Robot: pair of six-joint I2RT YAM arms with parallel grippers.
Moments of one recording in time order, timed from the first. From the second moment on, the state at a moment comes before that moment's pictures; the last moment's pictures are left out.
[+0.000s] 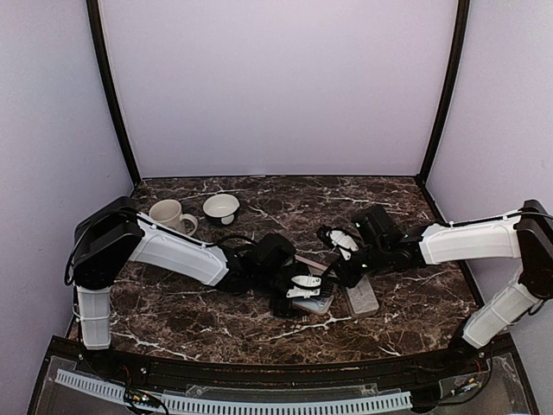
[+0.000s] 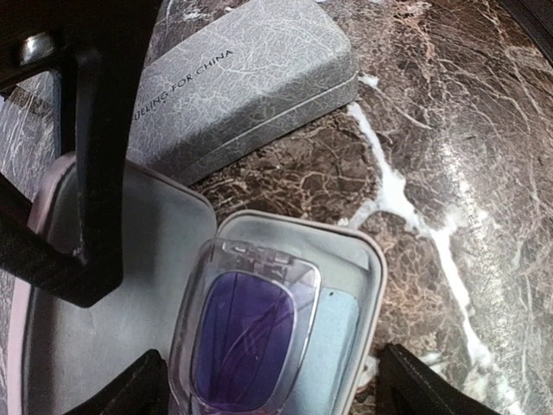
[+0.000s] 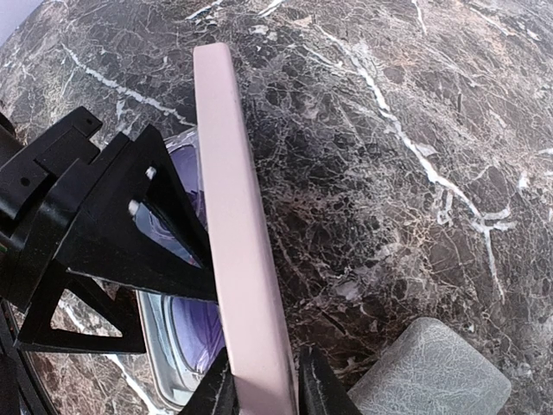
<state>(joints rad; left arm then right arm) -1.07 2.02 1.18 0.04 0.20 0.73 0.76 1.49 0.78 -0.17 -0.23 0.00</state>
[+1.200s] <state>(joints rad) -1.07 2.02 1.19 0.01 0.22 0.71 0.76 1.49 0.79 -0.19 -0.23 -0.01</state>
